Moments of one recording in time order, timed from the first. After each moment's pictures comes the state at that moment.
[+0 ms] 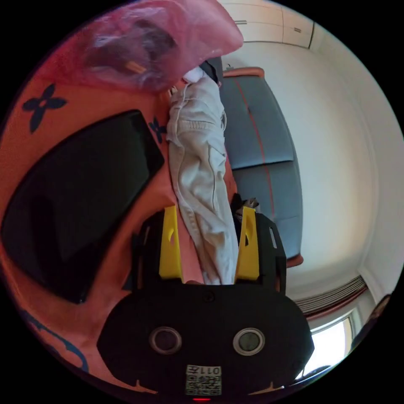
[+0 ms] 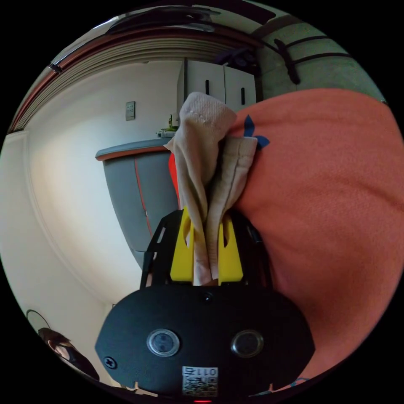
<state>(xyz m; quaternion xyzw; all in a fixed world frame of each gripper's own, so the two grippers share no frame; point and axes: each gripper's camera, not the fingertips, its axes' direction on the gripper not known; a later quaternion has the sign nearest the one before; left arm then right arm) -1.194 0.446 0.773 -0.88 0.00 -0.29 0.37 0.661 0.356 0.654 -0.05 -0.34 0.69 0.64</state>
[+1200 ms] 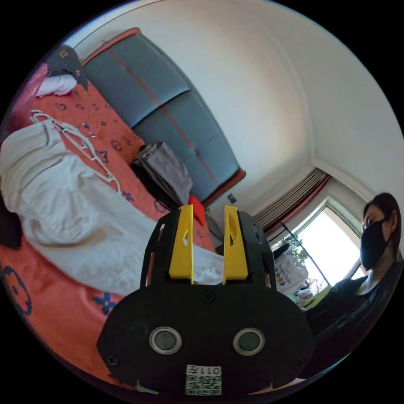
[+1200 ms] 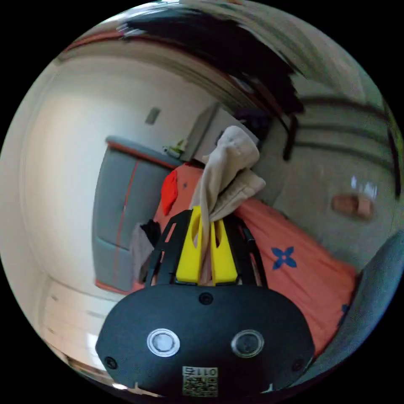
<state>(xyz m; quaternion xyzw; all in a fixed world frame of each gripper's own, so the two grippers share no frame) -1.119 0.247 0.625 -0.83 0.35 -0.34 0.28 0.636 0.323 0.472 -0.03 -0.18 0.55 0.81</state>
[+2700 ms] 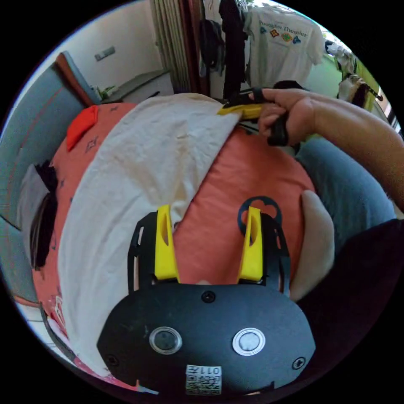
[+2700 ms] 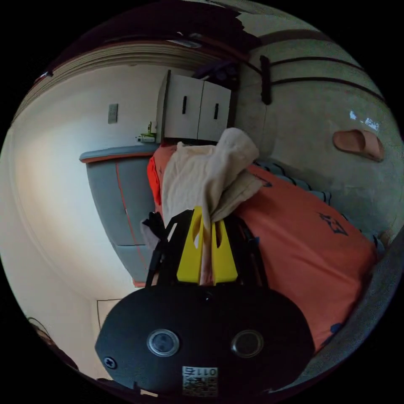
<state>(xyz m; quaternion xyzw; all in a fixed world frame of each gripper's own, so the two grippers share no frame) -0.800 -0.005 -0.155 -0.58 0.79 0.19 -0.01 0.724 0.424 0.604 -0.13 -0.30 0.67 0.66</state>
